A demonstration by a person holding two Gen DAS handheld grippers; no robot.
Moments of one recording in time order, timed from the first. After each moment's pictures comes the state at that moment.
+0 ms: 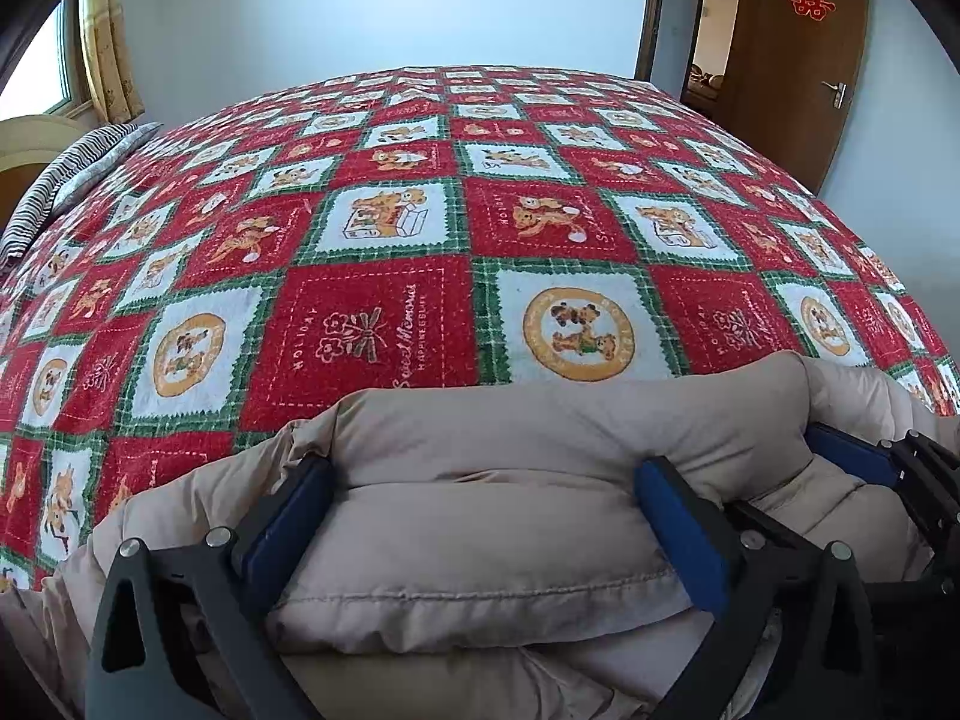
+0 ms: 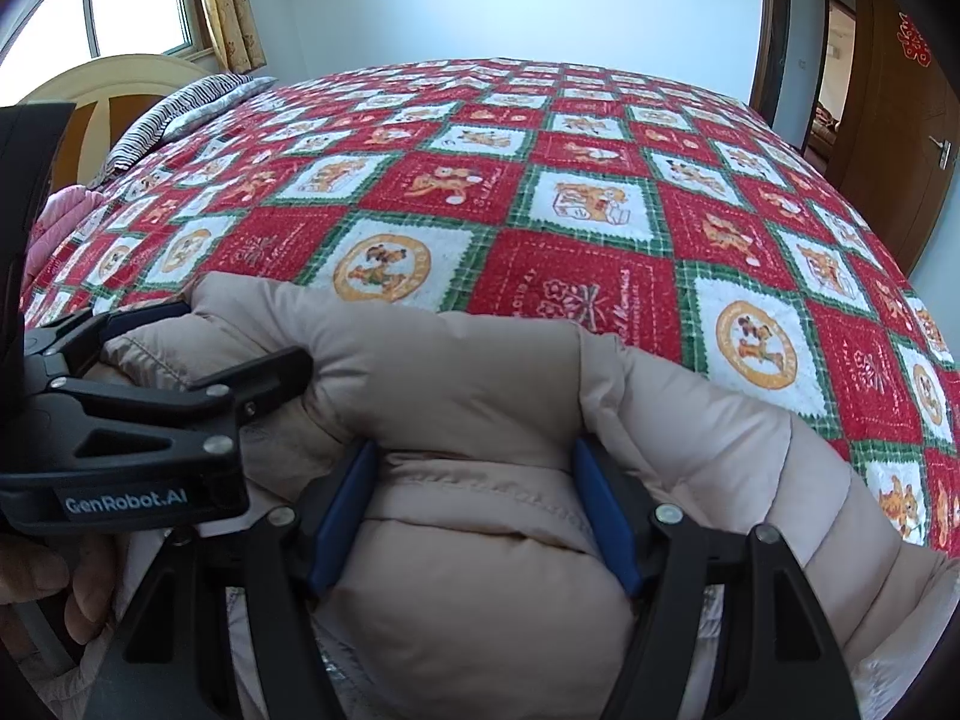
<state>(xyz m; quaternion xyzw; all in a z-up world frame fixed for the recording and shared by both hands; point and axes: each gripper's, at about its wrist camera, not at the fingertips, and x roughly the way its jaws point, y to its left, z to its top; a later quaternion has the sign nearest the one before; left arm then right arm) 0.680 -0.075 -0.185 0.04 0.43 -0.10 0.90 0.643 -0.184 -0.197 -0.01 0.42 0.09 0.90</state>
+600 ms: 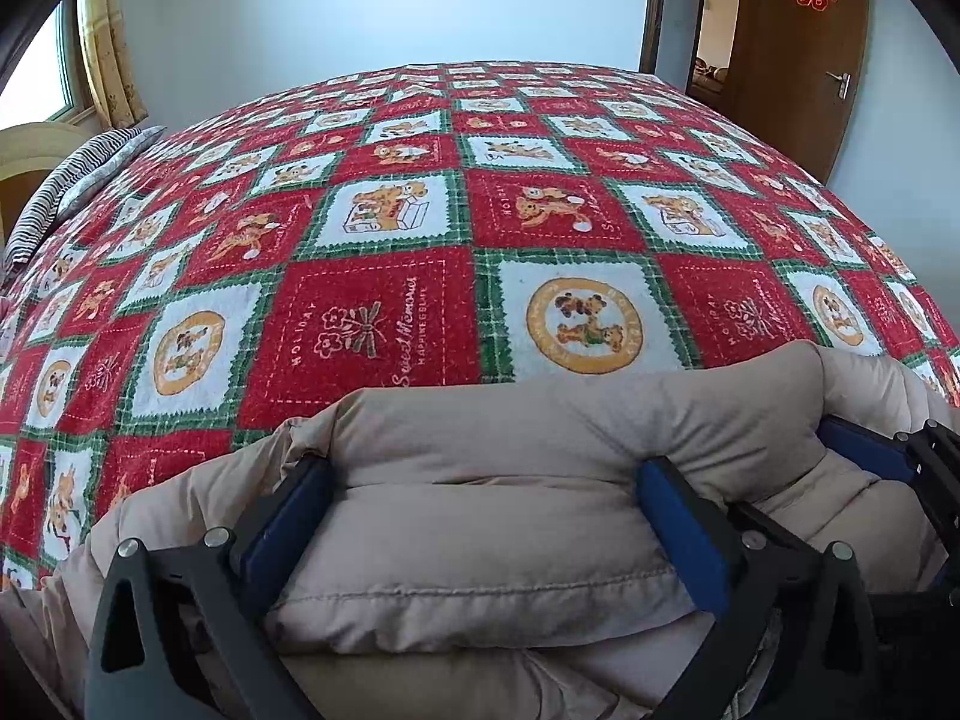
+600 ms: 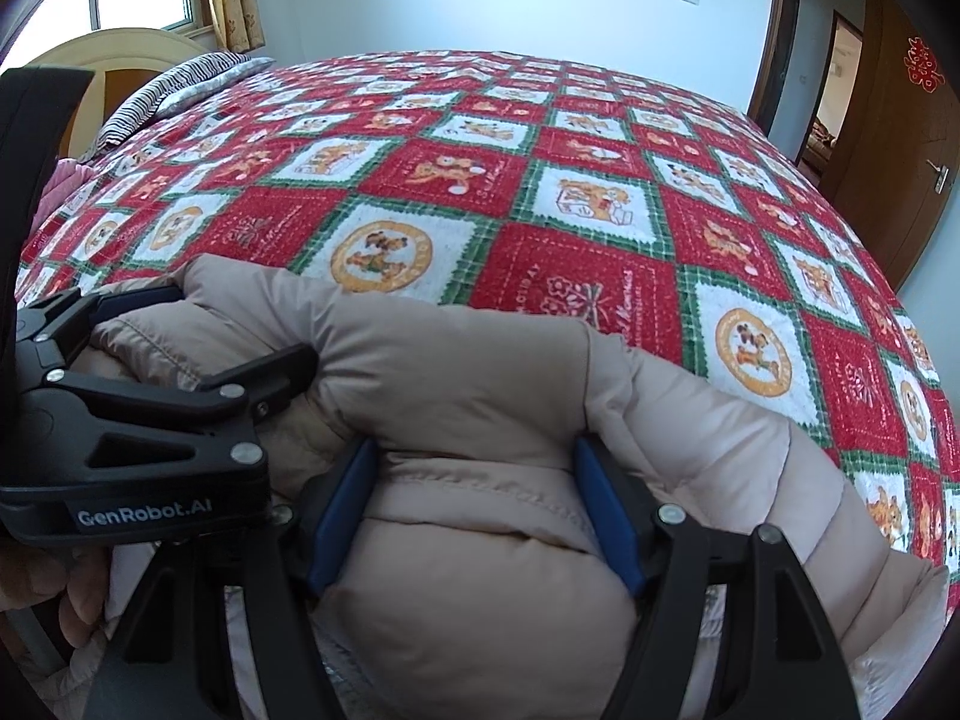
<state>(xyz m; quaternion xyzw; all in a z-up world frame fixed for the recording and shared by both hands) 0.682 -0.078 -0.191 0.05 0.43 -0.09 0.90 0.645 -0.175 -0.200 -0.04 0.43 0.08 0.90</state>
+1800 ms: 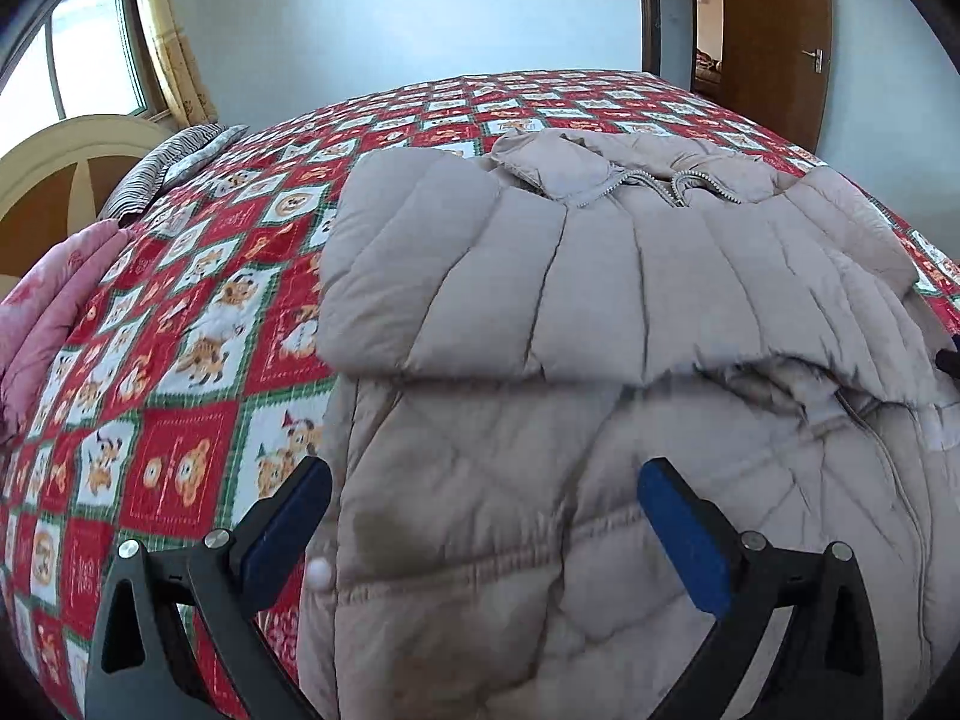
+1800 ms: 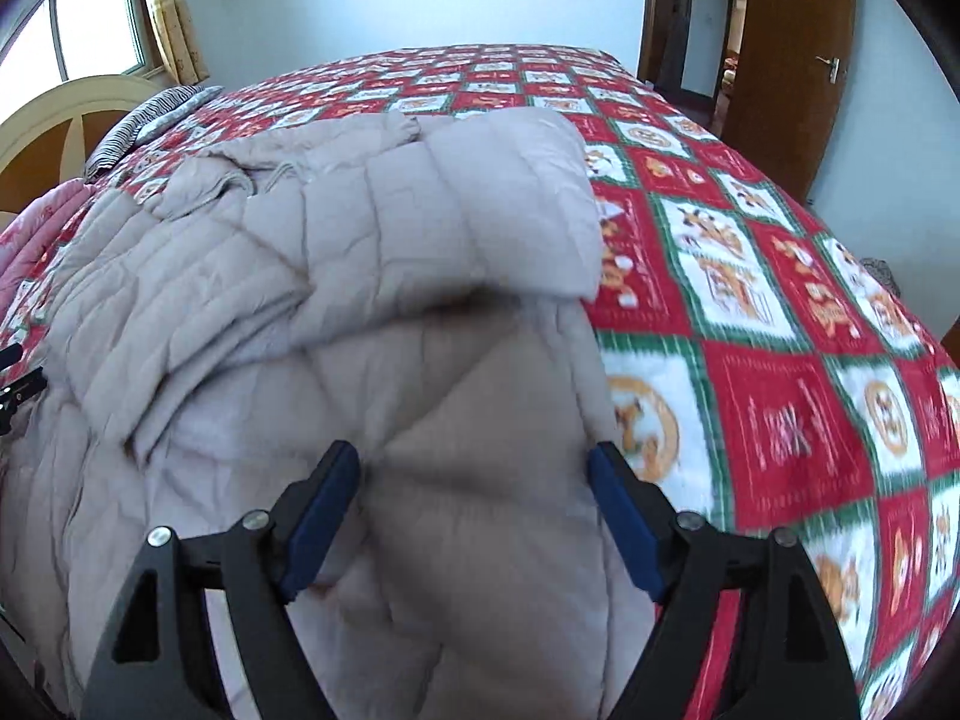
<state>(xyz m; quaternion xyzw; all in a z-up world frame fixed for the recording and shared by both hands) 0.363 0.068 -0.155 0.08 0.41 -0.06 0.91 0.352 -0.272 -0.171 0.03 0.45 0.01 0.89</state>
